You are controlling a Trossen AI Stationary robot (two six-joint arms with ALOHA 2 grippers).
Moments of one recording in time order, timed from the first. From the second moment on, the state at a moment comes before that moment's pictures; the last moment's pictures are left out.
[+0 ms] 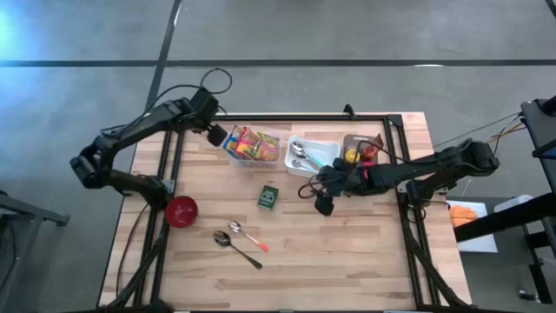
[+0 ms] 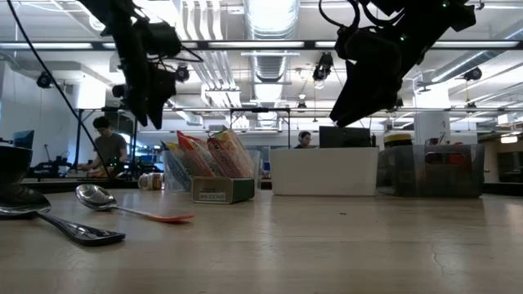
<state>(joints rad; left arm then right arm) 0.78 1.31 1.05 -0.86 -0.27 -0.03 0.09 1.36 0.79 -0.28 0.34 0.47</state>
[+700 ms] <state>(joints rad) 0.76 1.63 1.06 -0.76 -0.40 0.35 0.15 1.36 0.79 -0.27 0.34 0.47</state>
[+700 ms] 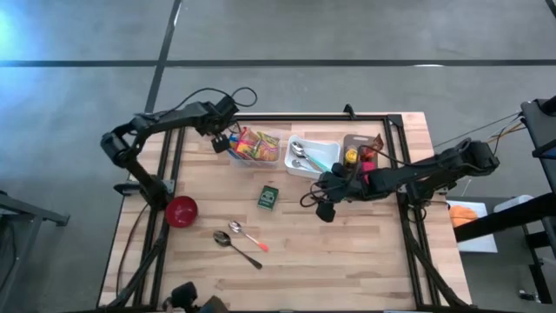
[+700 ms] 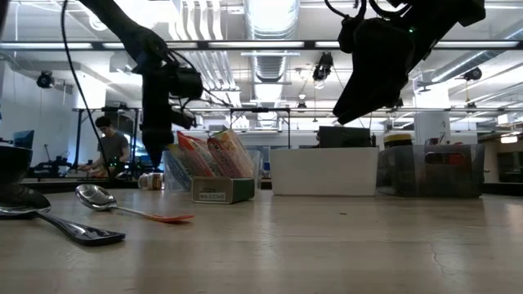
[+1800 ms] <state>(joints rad) 0.82 1.59 1.10 -0.80 -0.32 0.53 0.25 1.36 0.79 -0.27 0.34 0.57</state>
